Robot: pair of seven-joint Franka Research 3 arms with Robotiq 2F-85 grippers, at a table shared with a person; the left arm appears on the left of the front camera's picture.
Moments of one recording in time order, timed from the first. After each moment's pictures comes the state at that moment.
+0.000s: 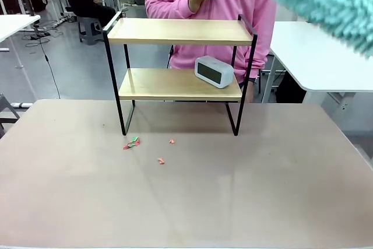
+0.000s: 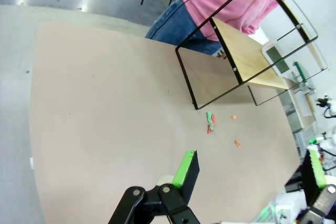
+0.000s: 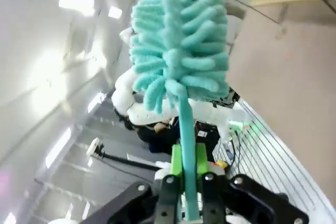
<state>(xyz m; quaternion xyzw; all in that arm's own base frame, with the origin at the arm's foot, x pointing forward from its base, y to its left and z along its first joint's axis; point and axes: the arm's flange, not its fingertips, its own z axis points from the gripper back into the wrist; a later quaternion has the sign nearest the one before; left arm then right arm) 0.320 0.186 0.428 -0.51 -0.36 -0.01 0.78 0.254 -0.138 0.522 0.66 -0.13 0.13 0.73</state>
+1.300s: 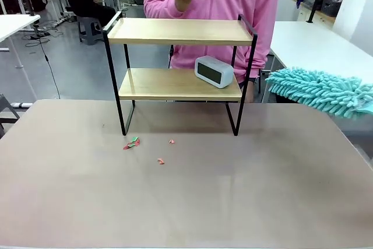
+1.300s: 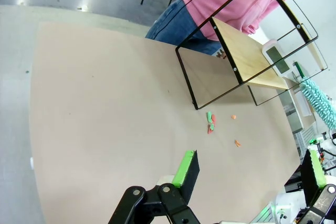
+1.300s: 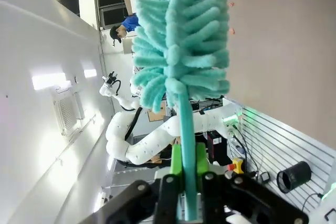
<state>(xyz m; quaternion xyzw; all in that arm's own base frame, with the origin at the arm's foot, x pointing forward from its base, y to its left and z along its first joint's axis) 0.320 0.186 0.428 -0.51 -0.36 -0.01 0.78 0.257 -0.139 0.459 0.62 -0.03 -0.08 0.78</state>
